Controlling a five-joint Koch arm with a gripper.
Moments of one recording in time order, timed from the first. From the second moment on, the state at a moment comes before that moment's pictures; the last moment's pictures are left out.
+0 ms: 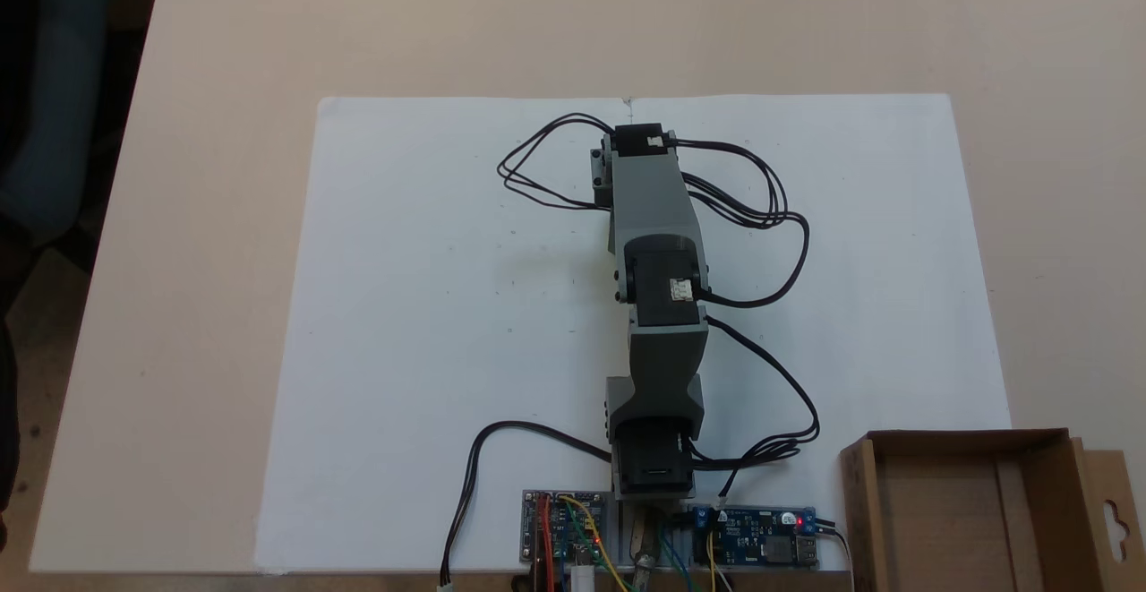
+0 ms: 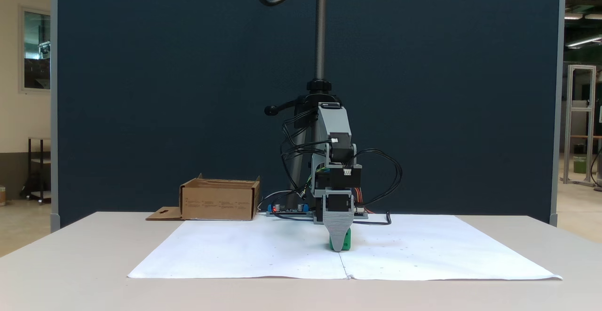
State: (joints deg) arm -3.3 77.7 108.1 32.0 5.8
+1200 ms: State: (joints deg) arm 70.4 106.3 92.9 29.4 1.3
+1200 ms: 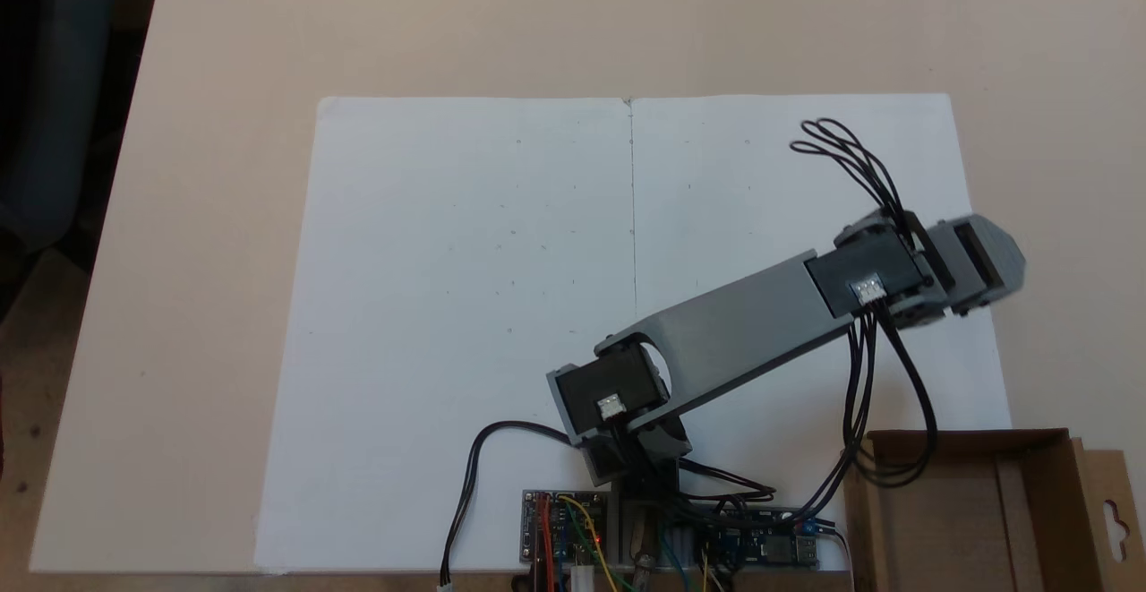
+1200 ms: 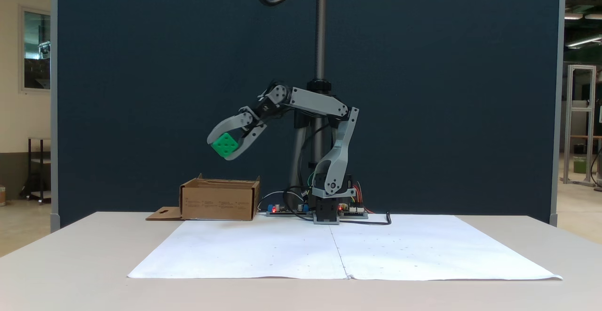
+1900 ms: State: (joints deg) arm 103.3 88.8 93.5 25.2 -15.9
